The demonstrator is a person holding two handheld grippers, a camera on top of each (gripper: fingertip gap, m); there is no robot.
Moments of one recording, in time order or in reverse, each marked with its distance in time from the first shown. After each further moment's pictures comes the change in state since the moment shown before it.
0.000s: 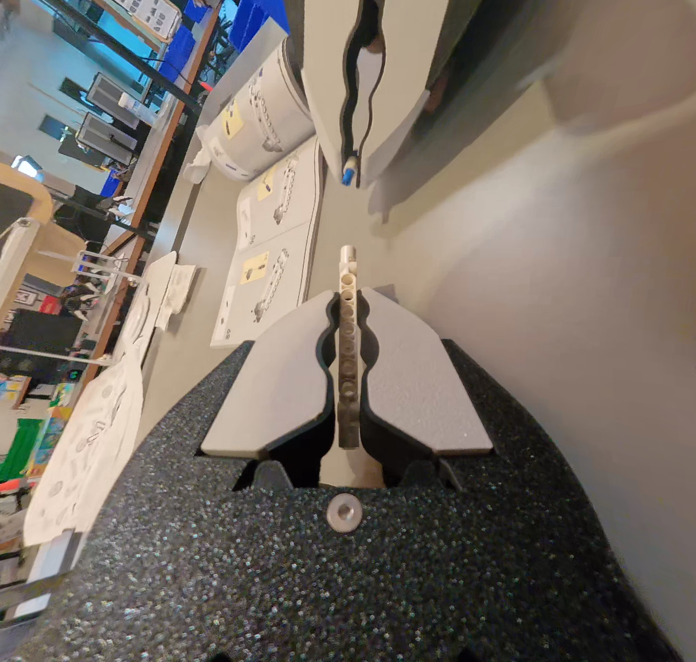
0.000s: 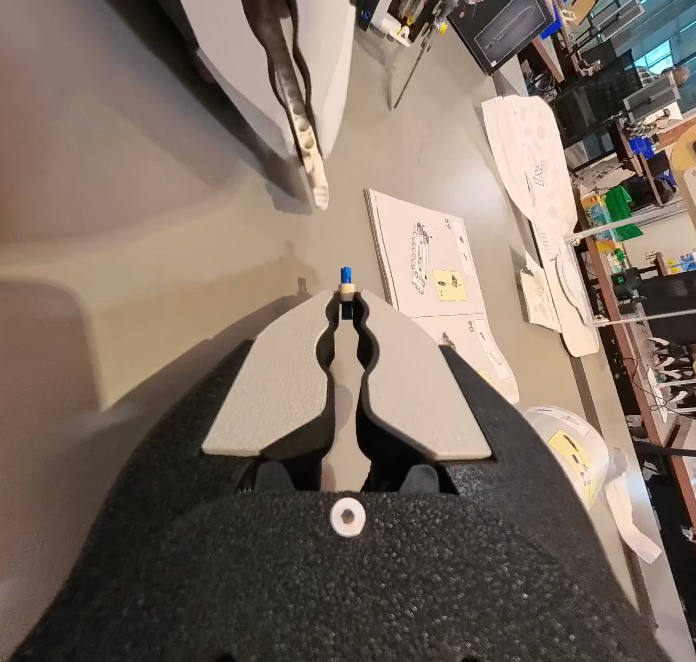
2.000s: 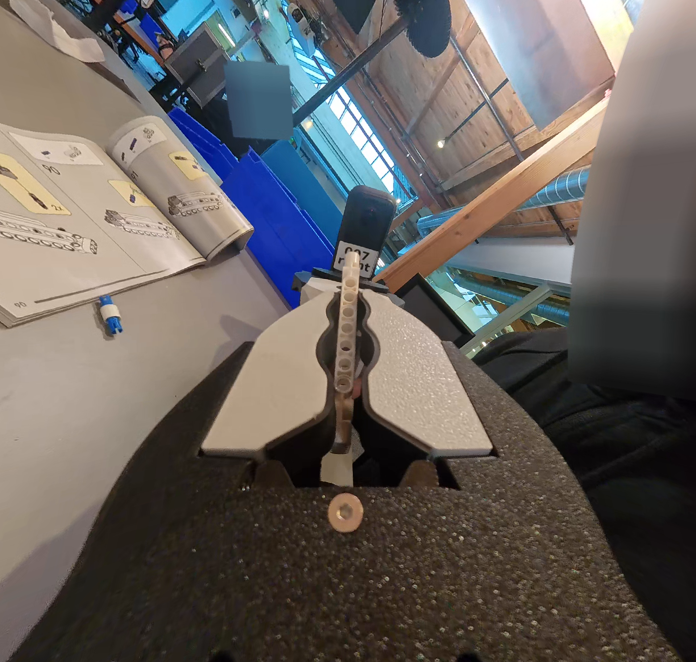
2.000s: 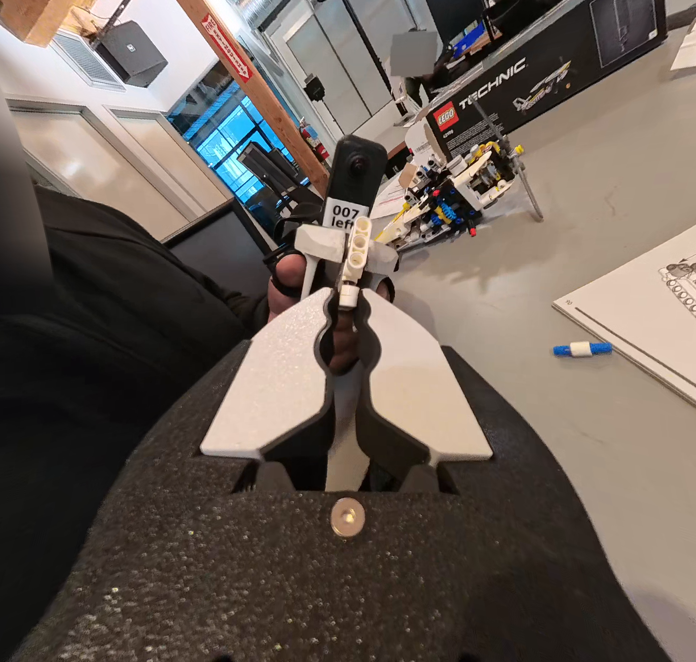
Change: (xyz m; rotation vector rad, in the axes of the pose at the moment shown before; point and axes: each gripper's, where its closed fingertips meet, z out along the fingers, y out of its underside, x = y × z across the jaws) left arm -0.041 -0.071 -0.042 0.717 0.453 -1.601; right arm 0.003 -0.107 -0.022 0.599 -0.571 1.175
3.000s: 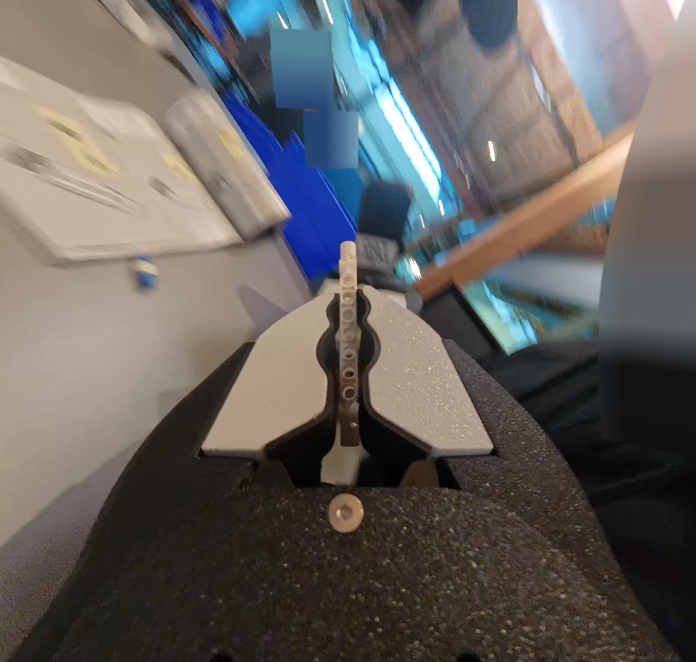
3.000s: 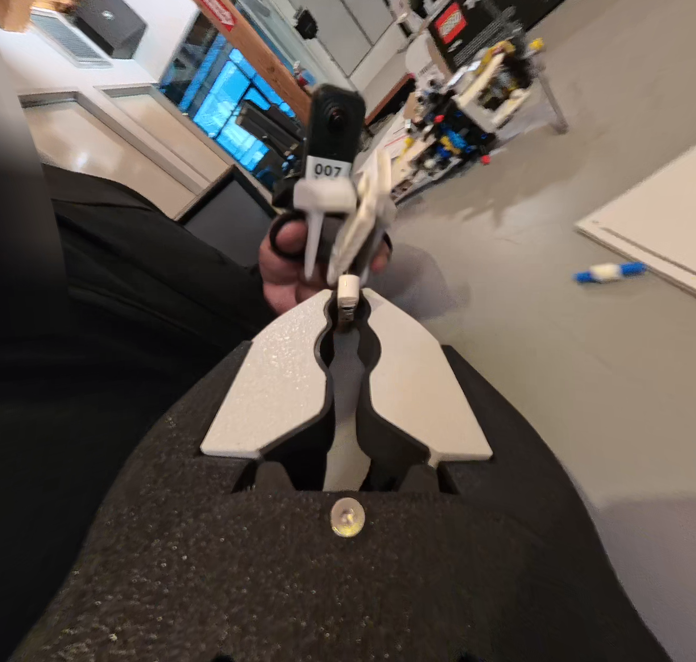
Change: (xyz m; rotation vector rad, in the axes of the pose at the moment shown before) left arm -0.010 0.009 -0.005 0.015 -0.148 -0.038; right arm 0.000 0.025 -0.006 -0.135 -0.019 0.148
